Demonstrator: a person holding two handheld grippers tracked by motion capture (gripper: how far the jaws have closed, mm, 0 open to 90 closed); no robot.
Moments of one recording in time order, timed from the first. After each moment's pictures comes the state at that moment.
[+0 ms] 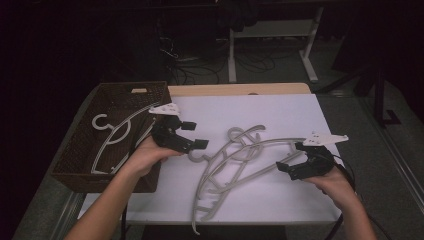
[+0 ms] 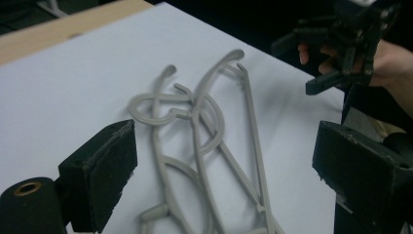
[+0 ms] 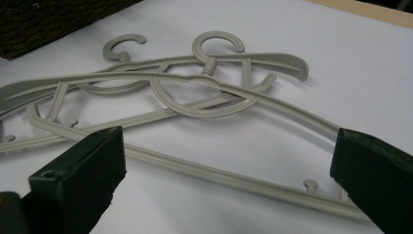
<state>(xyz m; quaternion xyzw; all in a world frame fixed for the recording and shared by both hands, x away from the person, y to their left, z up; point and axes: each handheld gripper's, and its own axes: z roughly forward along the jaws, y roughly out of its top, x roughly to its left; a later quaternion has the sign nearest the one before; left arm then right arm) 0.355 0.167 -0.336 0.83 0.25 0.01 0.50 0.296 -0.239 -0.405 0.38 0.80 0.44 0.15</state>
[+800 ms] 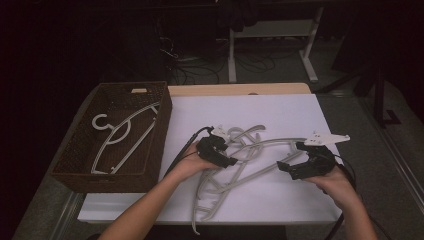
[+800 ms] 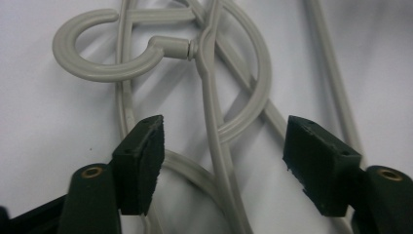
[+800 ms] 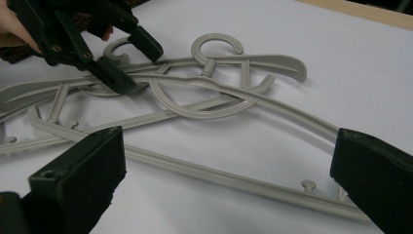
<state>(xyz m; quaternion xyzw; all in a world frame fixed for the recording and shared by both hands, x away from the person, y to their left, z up) 0.379 0.072 -0.437 0.90 0.23 0.04 0.36 0.296 -0.242 -0.404 0.38 0.80 0.45 0.15</state>
